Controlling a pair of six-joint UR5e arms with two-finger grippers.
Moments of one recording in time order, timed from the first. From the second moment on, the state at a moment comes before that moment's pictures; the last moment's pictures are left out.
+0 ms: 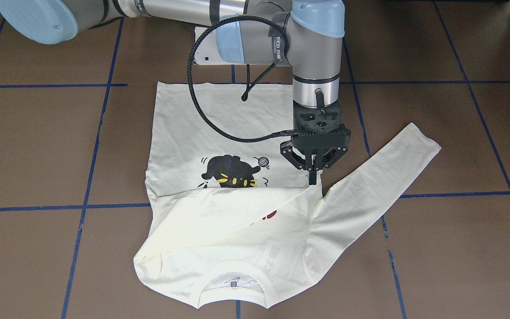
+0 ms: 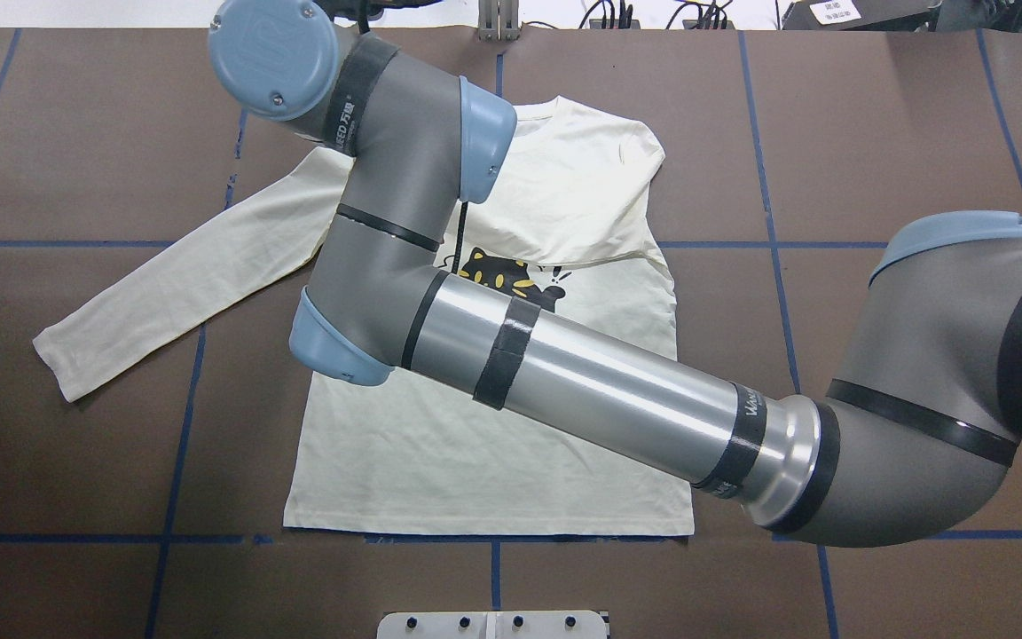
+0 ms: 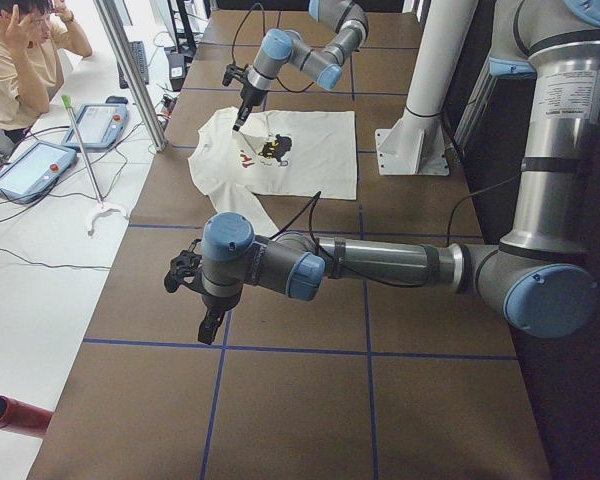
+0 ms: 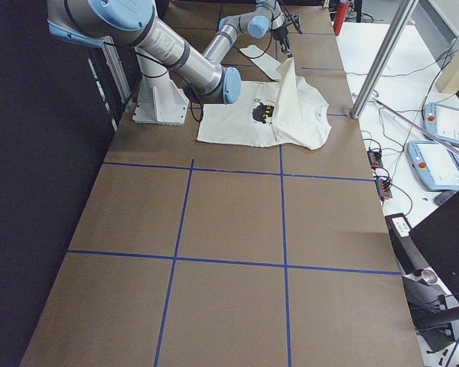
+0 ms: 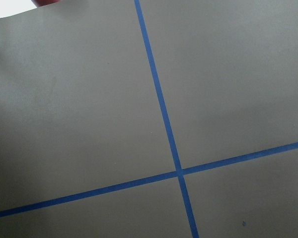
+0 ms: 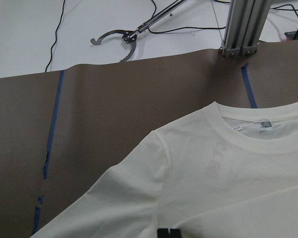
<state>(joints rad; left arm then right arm) -1.59 -1.62 -1.58 -1.82 -2.29 0.04 0.55 -0.27 1.06 -1.37 1.49 1.31</state>
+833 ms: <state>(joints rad) -1.58 -1.68 -1.58 -2.03 -2.29 0.03 0.64 -0.18 0.97 -1.44 1.65 1.43</state>
